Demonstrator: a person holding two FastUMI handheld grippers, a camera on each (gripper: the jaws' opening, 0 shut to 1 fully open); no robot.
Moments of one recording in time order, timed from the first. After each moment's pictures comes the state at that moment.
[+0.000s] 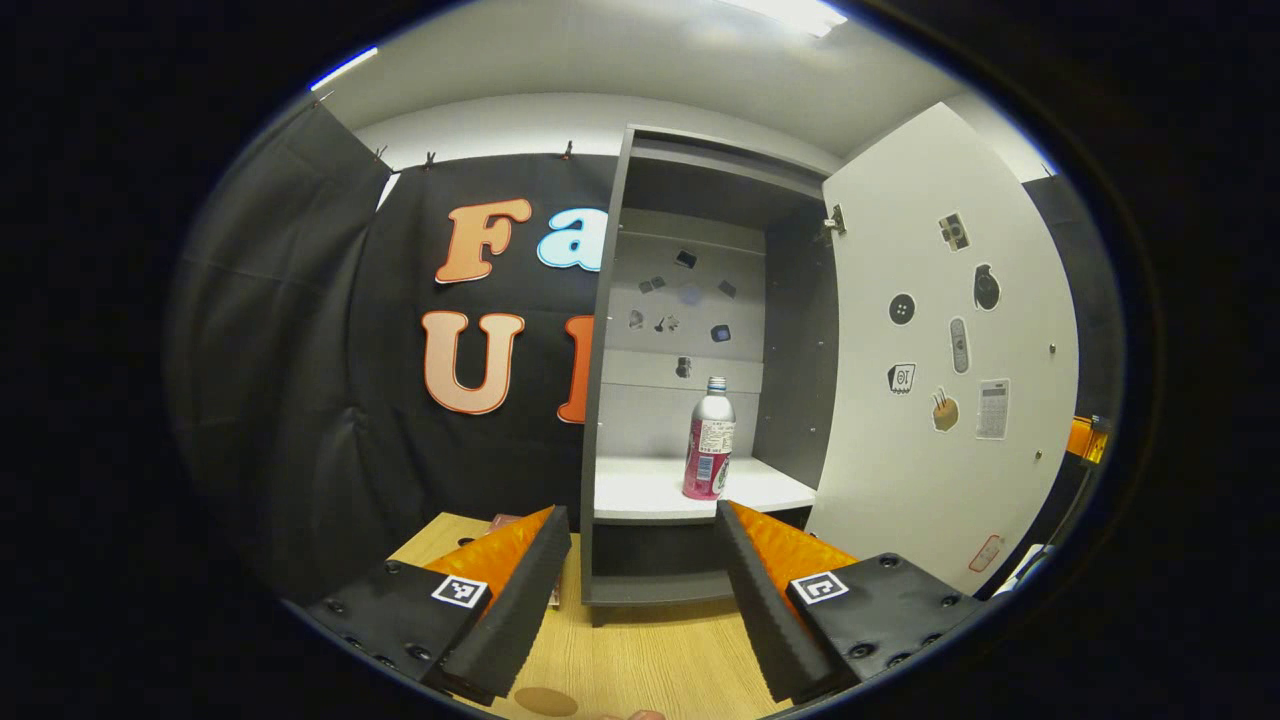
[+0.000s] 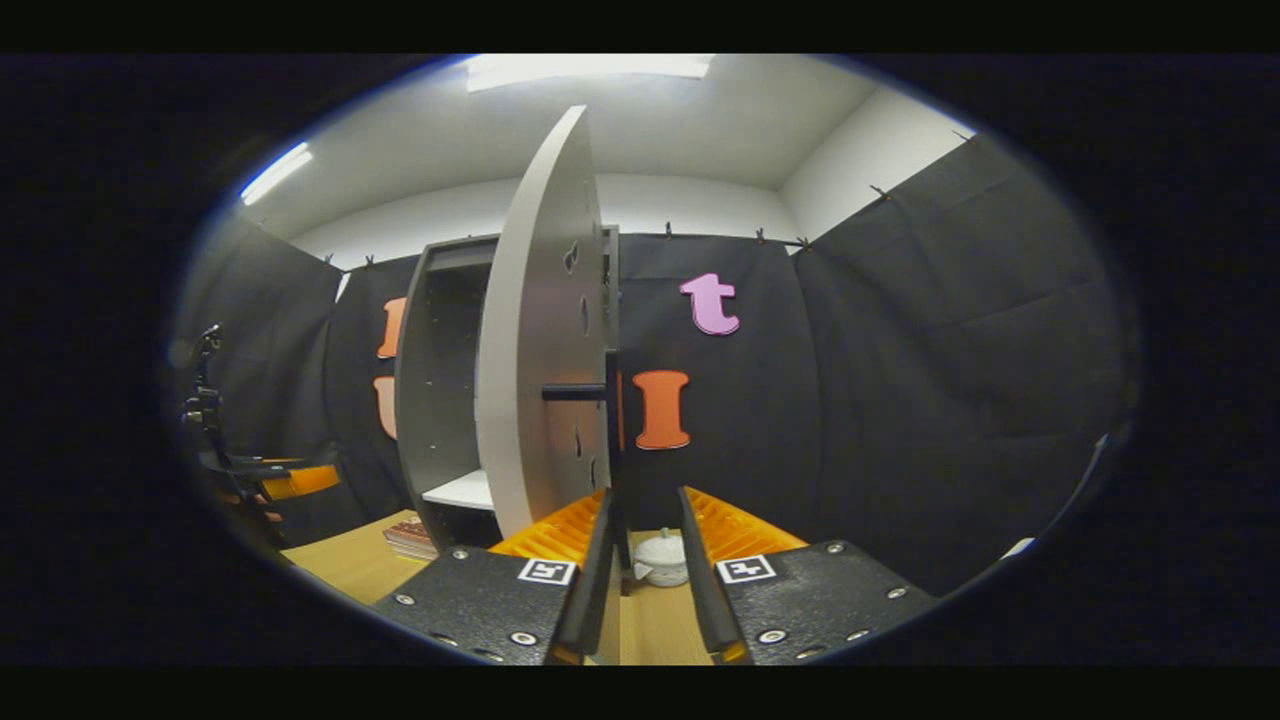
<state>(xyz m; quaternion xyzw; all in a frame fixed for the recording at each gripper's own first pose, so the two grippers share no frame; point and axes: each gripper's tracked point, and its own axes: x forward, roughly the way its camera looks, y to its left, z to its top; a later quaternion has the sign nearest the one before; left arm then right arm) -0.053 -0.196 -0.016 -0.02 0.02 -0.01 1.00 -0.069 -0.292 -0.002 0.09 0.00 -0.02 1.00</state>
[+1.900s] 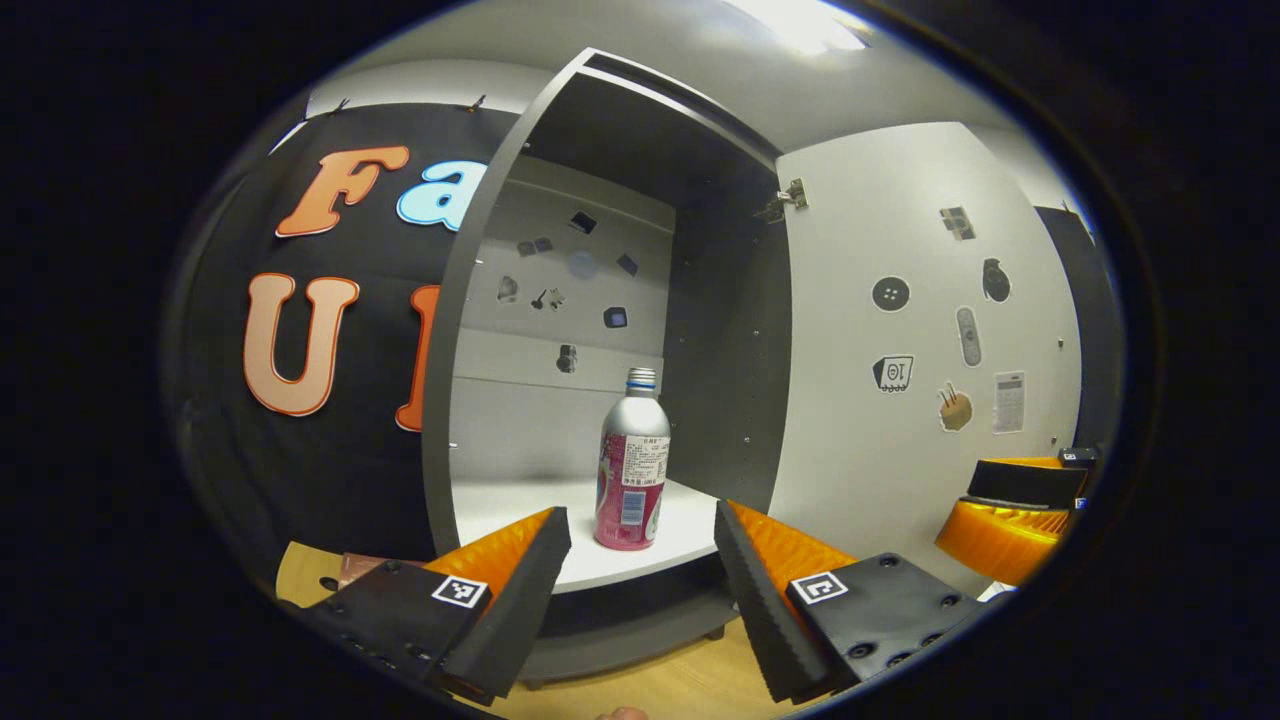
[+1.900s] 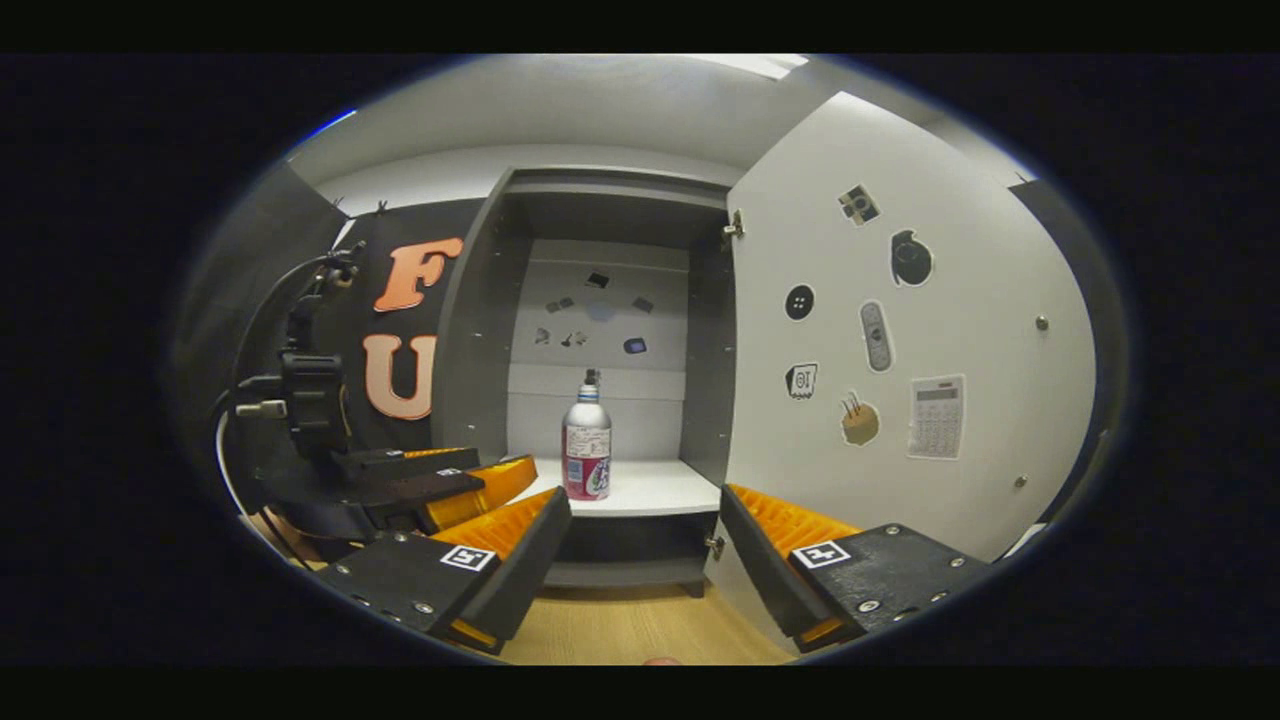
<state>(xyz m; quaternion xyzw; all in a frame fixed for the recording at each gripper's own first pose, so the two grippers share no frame) 0.129 -0.242 -0.041 -0.05 0.00 -0.23 0.97 0.047 -0.062 -0.031 0.03 0.04 -0.07 1.00</state>
